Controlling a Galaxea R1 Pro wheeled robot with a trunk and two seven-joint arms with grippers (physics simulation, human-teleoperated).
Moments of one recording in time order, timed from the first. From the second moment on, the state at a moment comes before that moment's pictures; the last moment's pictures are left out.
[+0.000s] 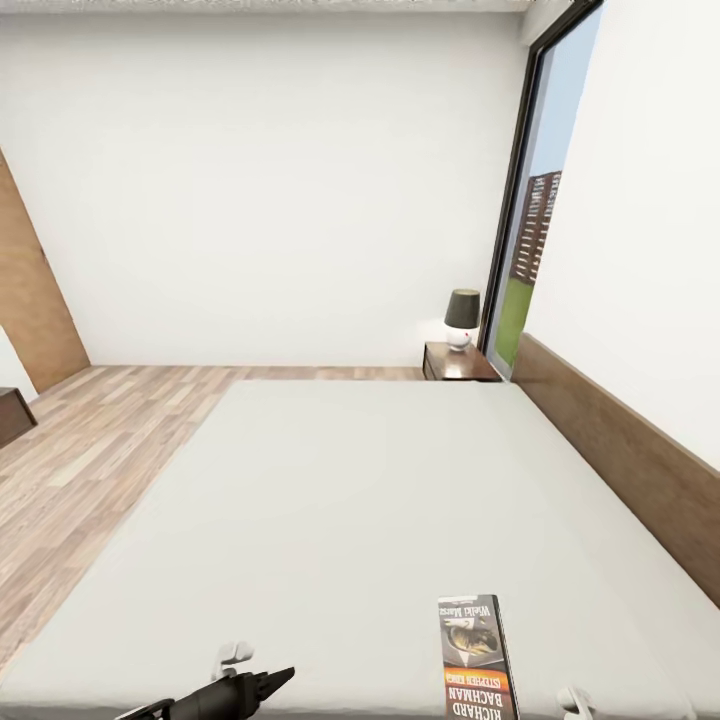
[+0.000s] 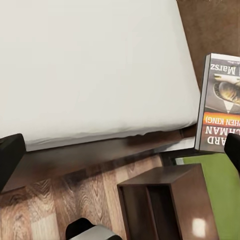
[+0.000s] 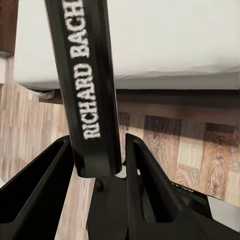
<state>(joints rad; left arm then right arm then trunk) -0.46 0.12 0.09 -0.16 0.21 0.05 -0.97 -0.29 -0.41 0.41 -0.44 -0.69 0.30 0.94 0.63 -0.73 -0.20</state>
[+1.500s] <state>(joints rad) -0.46 0.09 0.09 -0.07 0.21 -0.08 -0.77 -0.29 -0.41 0.38 -0.34 -0.70 0.22 0.93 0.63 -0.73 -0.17</state>
